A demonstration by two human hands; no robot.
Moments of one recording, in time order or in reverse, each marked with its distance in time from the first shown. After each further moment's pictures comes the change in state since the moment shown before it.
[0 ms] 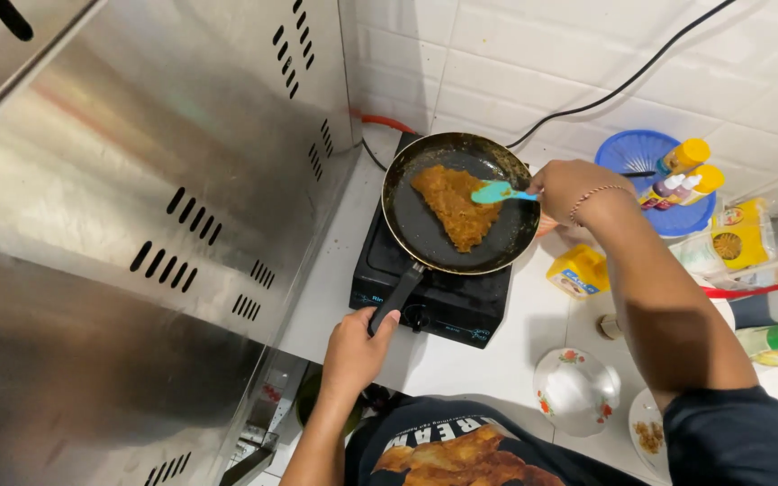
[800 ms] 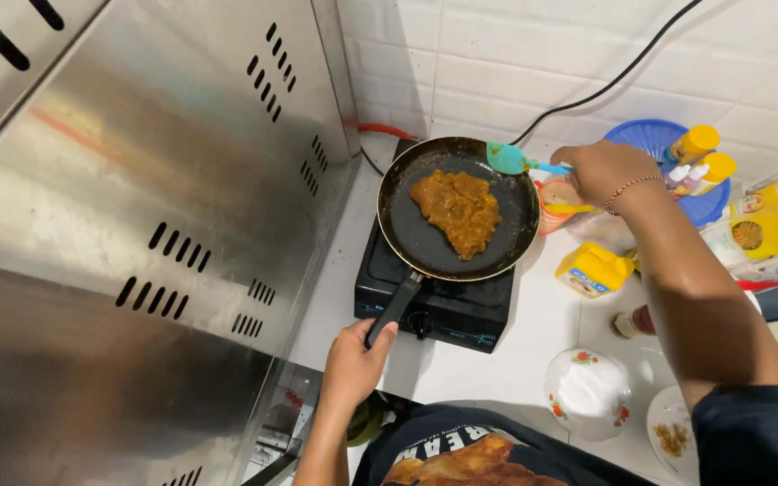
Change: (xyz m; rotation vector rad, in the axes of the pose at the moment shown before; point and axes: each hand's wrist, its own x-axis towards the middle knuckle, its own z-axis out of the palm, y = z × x) left_hand -0.007 0.015 -0.003 -0.092 0.008 -0.052; right_hand 0.073 0.081 0.027 -0.153 0.256 -0.154
